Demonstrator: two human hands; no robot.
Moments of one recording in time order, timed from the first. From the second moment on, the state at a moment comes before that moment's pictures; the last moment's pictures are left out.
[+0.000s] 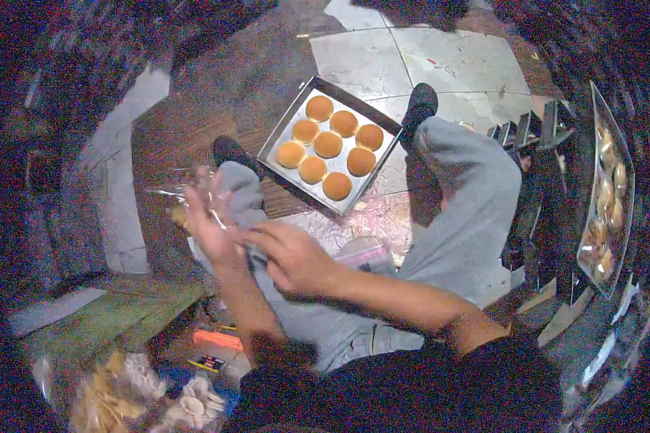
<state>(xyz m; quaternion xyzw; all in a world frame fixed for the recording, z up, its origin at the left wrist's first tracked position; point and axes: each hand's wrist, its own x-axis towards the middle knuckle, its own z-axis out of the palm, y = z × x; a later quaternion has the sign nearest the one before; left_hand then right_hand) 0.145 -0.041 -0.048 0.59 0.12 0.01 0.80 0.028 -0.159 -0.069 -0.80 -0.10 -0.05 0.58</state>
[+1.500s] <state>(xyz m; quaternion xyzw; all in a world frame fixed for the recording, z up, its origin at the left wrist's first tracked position) 0.079 -0.093 -0.061 0.31 0.12 -0.02 0.94 0.017 -0.209 -0.011 -0.87 -0.21 -0.11 0.43</state>
